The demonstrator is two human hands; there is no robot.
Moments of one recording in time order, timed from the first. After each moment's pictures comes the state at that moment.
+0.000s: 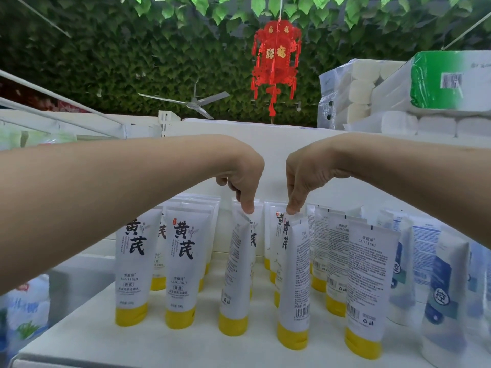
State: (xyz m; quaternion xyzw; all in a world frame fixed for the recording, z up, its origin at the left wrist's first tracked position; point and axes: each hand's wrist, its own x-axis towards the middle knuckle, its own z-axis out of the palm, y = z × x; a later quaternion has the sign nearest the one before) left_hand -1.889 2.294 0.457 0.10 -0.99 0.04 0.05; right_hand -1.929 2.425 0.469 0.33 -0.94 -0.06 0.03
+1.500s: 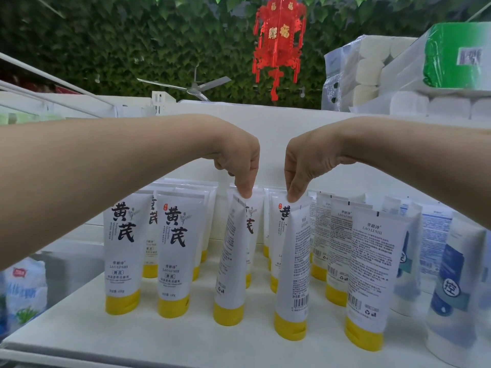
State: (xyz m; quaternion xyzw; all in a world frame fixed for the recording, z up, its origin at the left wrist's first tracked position) left_hand -1.890 2.282 0.455 0.05 -1.00 0.00 0.05; right_hand -1.939 2.427 0.462 0.35 -0.93 -0.04 0.03
